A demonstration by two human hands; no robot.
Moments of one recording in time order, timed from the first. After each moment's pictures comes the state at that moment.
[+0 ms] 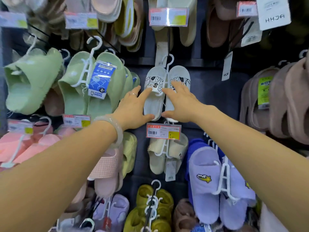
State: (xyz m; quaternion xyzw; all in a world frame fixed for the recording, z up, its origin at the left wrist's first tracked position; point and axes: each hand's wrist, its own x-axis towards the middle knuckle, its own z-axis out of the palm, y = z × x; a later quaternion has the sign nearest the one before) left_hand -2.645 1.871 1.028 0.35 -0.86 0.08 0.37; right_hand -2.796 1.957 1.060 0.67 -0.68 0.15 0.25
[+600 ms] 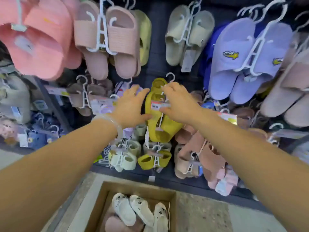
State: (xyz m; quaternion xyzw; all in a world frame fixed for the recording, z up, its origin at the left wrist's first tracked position) left_hand -2.547 1.950 0.728 0.41 -0.89 -0.10 0.18; right_hand -2.704 2.018 0.761 0.69 -0.71 0.12 0.03
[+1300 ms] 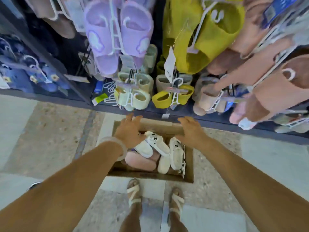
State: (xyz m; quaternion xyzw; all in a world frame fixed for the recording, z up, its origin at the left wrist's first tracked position) left_hand -2.460 1.963 0.408 0.46 -0.83 -0.27 -0.16; right_hand -2.659 2.061 0.416 0.52 -0.79 -0.05 -0.31
